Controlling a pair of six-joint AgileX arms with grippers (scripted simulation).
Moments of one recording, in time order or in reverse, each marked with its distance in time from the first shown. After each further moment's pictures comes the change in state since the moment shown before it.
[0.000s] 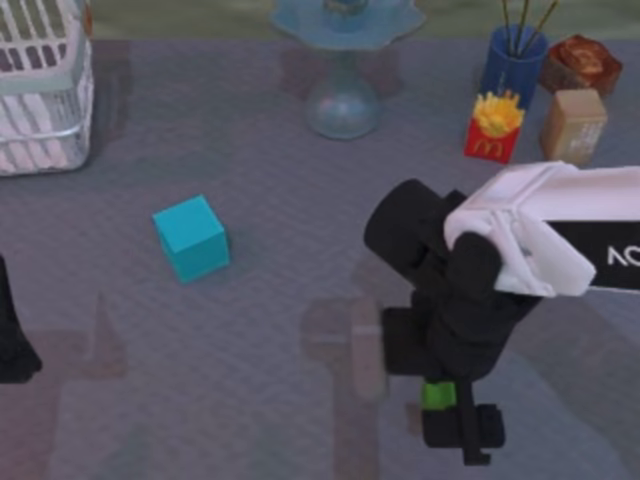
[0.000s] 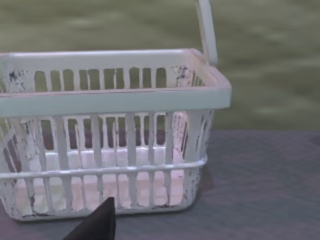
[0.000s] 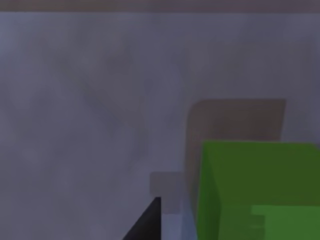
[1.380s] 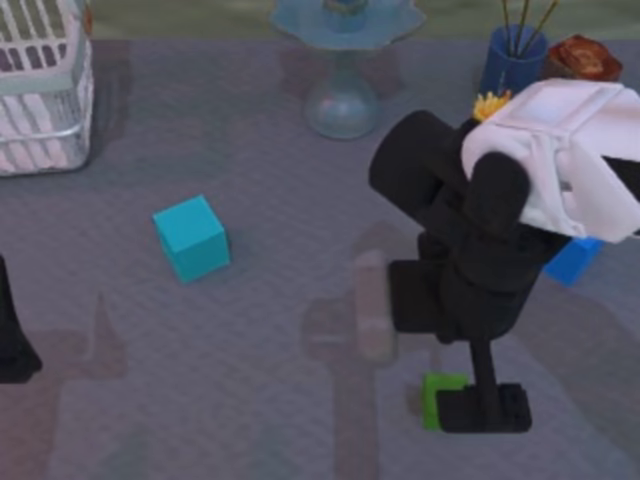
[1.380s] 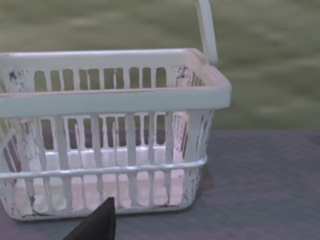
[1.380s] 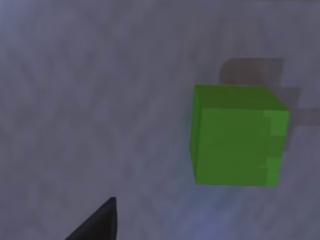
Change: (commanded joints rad) left arm 0.000 0.000 0.000 0.000 0.000 0.000; right arm 0.001 -0.100 0.164 -0.267 -0.001 -0.008
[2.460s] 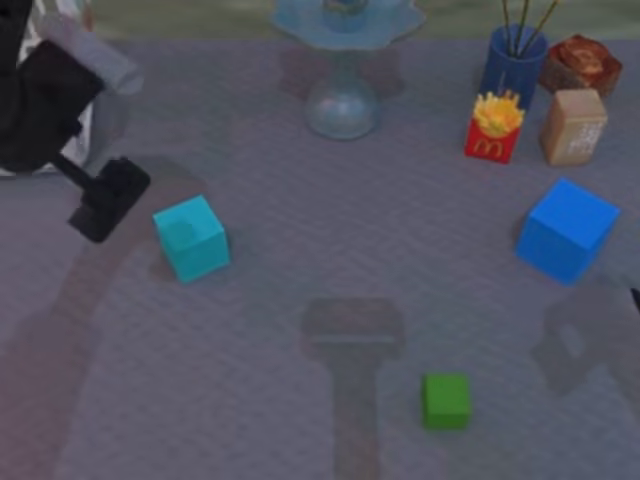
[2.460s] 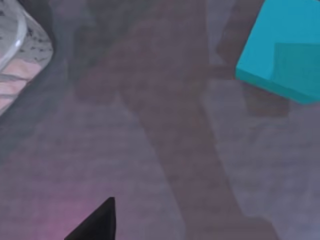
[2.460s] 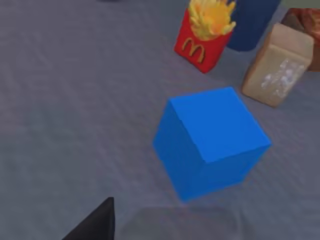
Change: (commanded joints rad) left arm -0.222 1.513 1.246 -0.855 -0.003 0.491; right arm -0.534 -1.224 -0.879 0.720 -0.042 0.521
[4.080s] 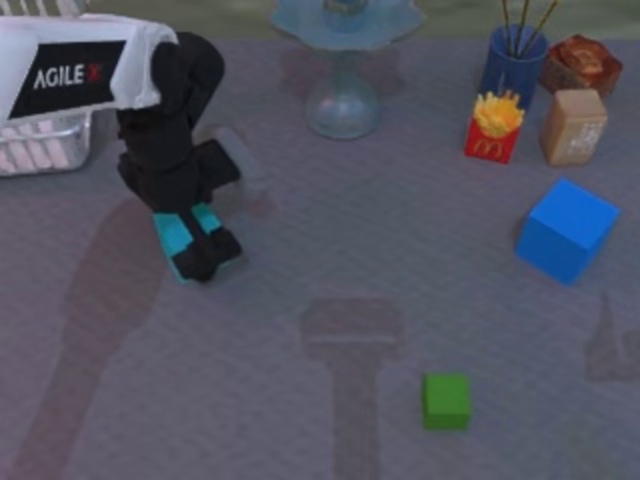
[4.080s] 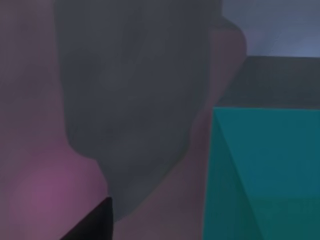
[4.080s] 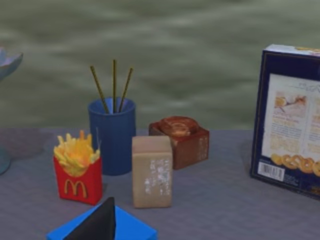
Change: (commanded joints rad) left arm -0.105 0.775 0.404 -0.077 0.007 0.234; right arm -0.213 -0.543 -0.407 0.348 0.063 0.296
